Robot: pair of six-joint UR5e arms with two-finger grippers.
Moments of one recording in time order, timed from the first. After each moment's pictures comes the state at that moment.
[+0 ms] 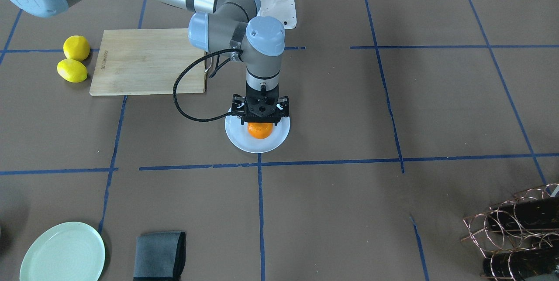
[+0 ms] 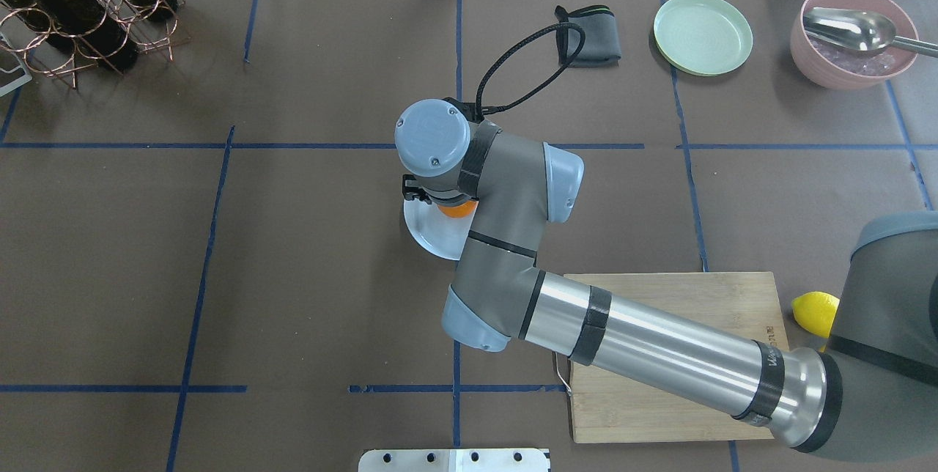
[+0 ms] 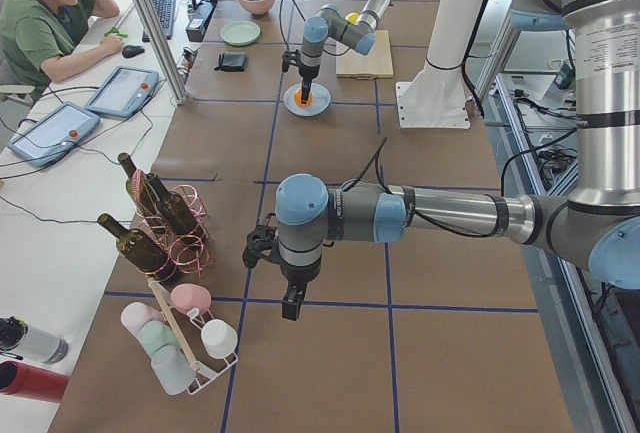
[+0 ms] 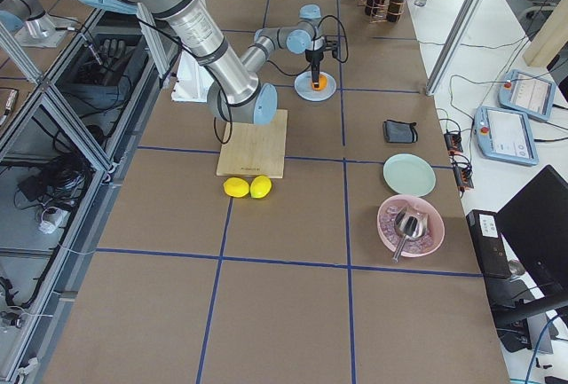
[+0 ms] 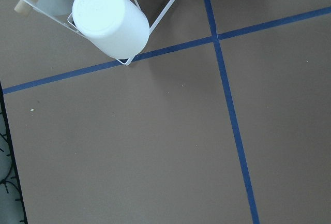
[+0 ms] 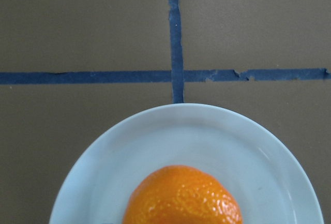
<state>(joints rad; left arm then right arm) -1.63 -1.42 -1.81 -1.52 -2.23 0.24 0.50 -0.64 1.32 -1.53 1.73 1.24</state>
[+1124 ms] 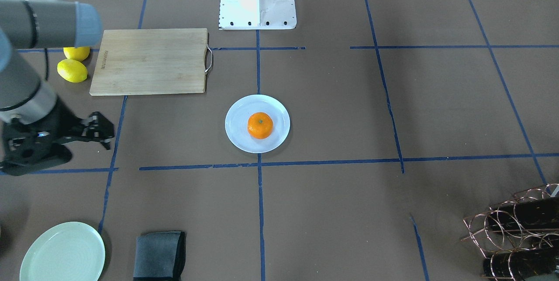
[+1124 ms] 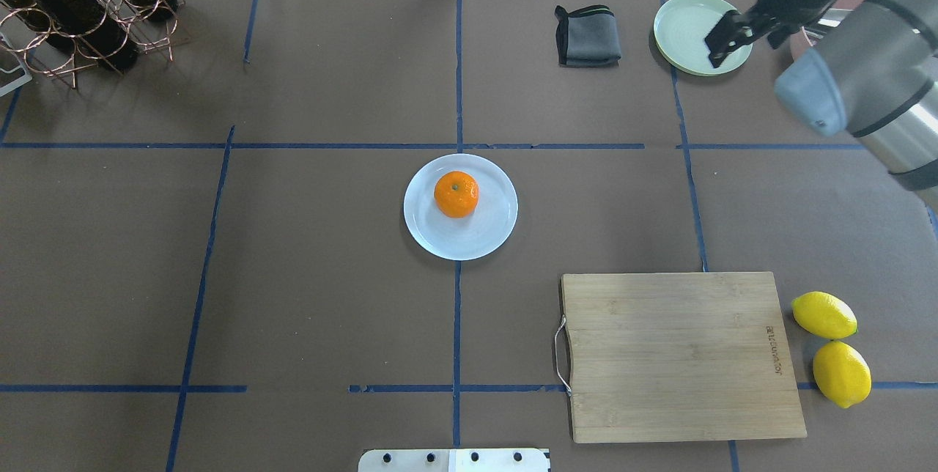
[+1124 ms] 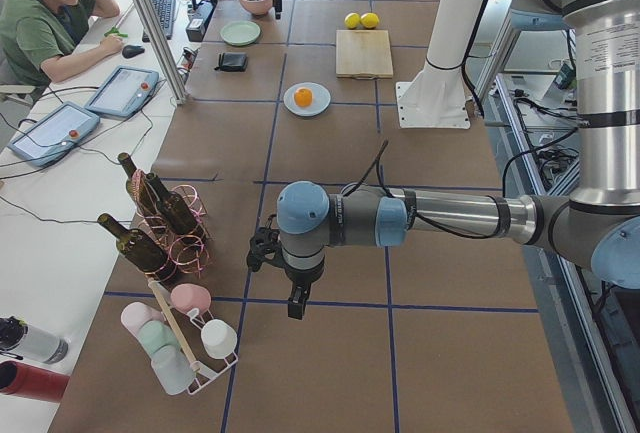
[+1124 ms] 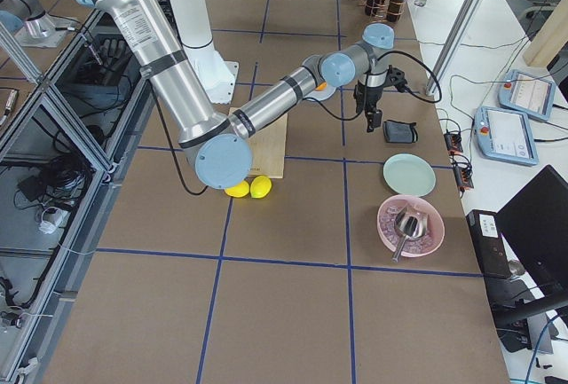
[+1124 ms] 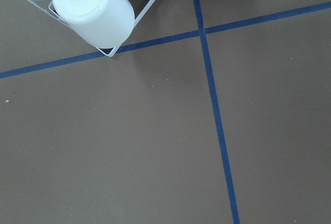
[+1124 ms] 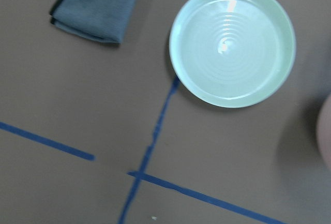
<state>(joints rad) -1.63 -1.41 -1.80 -1.51 -2.35 0.23 1.16 -1.10 1.67 -1.70 2.20 0.24</state>
